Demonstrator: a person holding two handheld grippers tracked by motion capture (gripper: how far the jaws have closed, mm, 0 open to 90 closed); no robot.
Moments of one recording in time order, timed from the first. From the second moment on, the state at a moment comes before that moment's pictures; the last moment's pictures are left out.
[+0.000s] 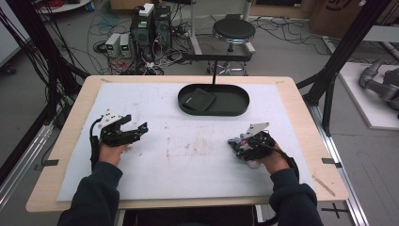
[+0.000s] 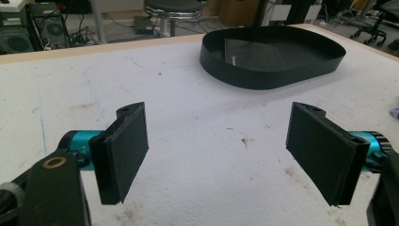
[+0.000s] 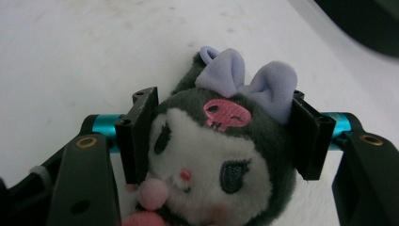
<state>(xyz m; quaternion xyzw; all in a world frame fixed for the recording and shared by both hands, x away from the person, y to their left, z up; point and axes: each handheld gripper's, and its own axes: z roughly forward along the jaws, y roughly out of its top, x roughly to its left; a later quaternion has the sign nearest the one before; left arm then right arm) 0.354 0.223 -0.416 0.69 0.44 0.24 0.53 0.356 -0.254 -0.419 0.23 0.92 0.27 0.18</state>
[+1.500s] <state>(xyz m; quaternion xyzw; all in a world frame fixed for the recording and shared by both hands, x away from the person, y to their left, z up) 0.358 0.242 -0.420 0.66 0.45 0.26 0.54 0.362 -0.268 -0.374 0.35 0.85 0.33 0.22</state>
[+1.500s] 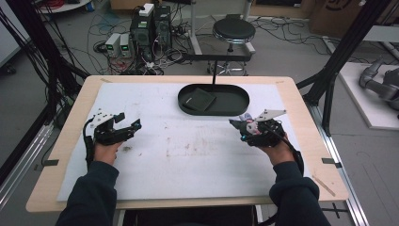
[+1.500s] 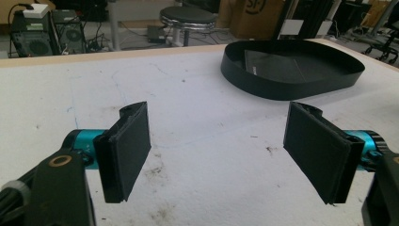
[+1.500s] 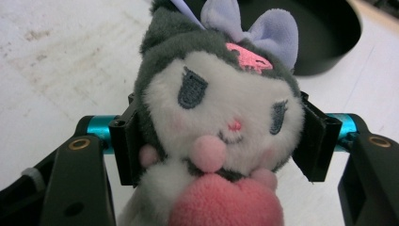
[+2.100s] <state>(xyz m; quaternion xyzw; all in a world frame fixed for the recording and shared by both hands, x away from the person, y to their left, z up) 0.358 0.241 -0.420 0.67 0.45 0.26 0.54 0.432 -0.276 -0.314 0.38 0.80 0.36 0.30</state>
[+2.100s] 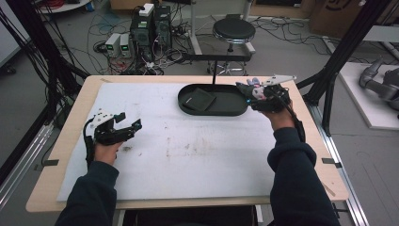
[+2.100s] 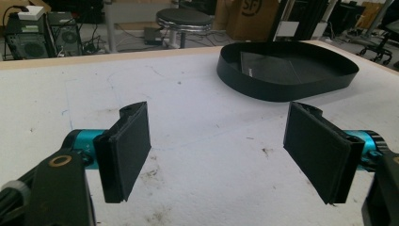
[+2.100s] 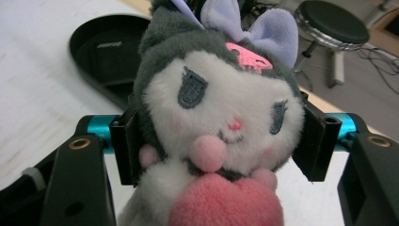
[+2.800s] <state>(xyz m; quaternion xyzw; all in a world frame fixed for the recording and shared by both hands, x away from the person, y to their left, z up) 0.358 0.243 -0.420 0.66 0.45 0.25 0.54 0.505 -0.276 -0.301 0.45 0.78 0.30 0.32</state>
